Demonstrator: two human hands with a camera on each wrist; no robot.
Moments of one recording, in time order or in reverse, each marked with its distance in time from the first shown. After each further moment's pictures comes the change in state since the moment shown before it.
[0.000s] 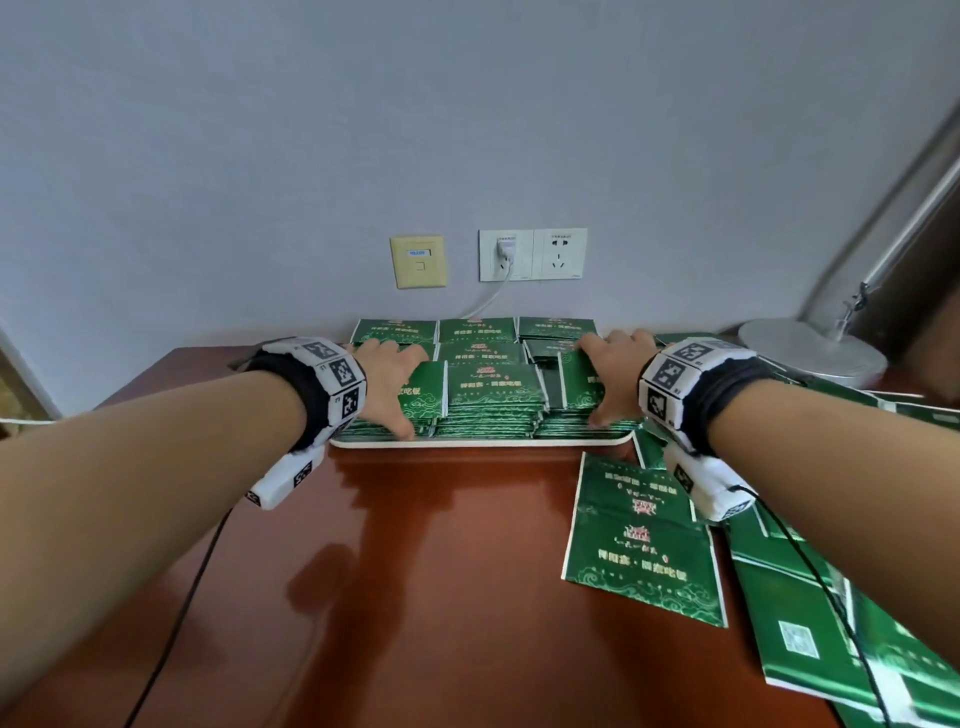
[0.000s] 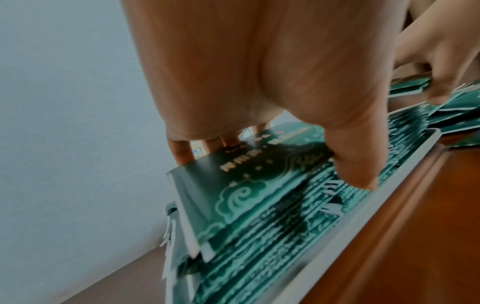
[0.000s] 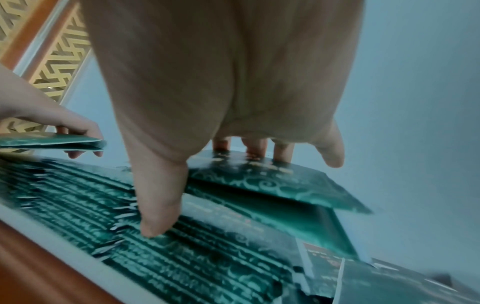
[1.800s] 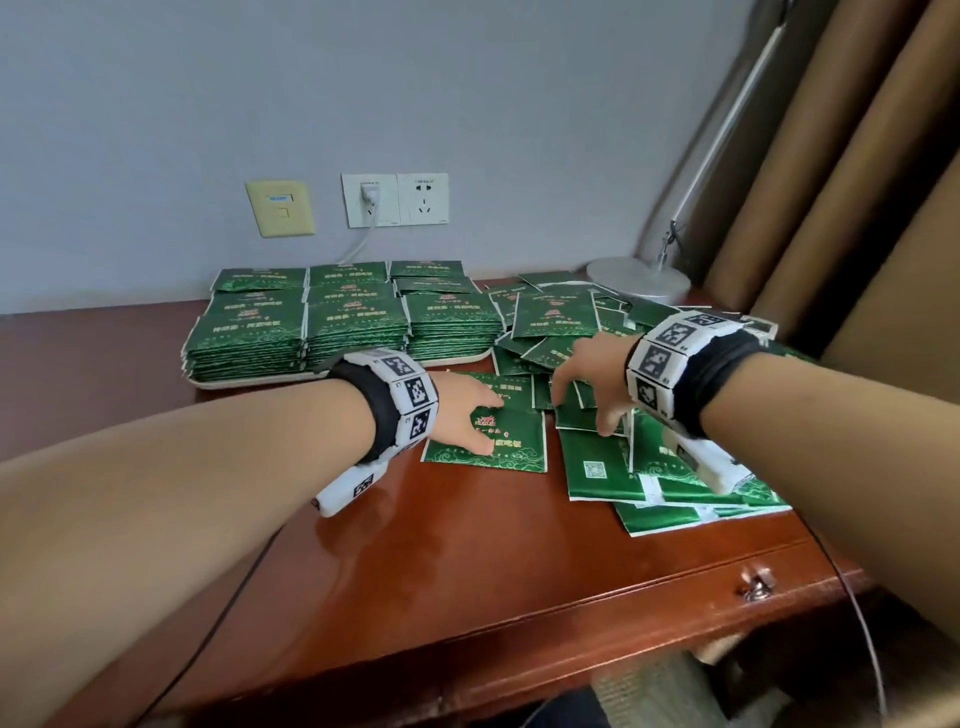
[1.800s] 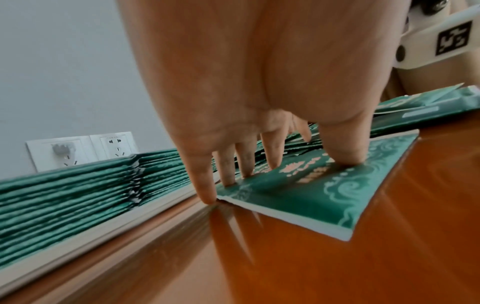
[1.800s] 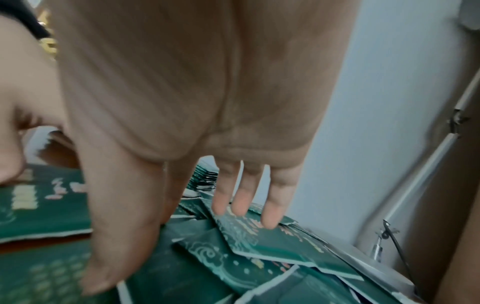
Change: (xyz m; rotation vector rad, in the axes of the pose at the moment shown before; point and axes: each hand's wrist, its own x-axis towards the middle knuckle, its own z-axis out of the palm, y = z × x) left_hand -0.063 0.207 0.000 -0.078 -0.156 0.571; right_hand -0.148 0.072 0.032 -0.176 -0.333 -0.092
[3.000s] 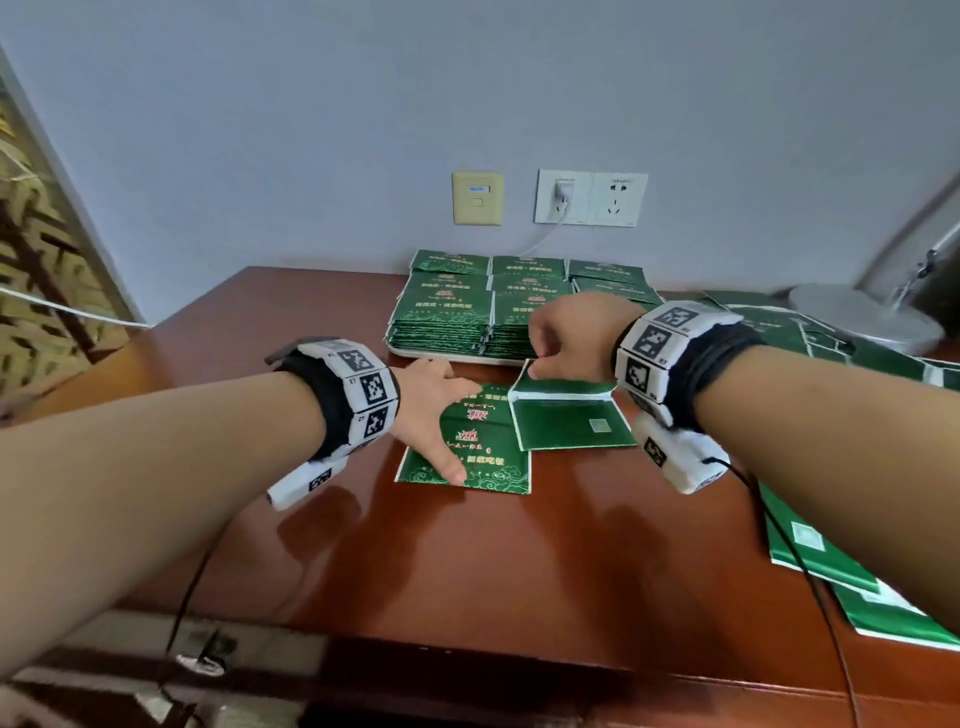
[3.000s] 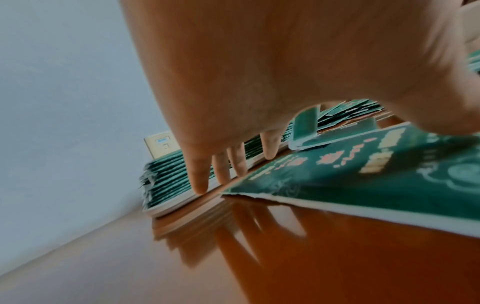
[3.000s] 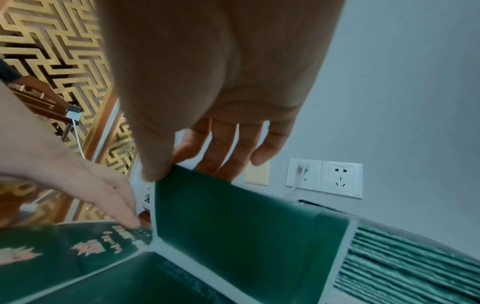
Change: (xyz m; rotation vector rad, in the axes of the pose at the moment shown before) left_hand -0.130 -0.131 0.051 -0.145 -0.056 -0.407; right_hand 0.067 -0.133 -0.097 0.264 0.513 -0.410
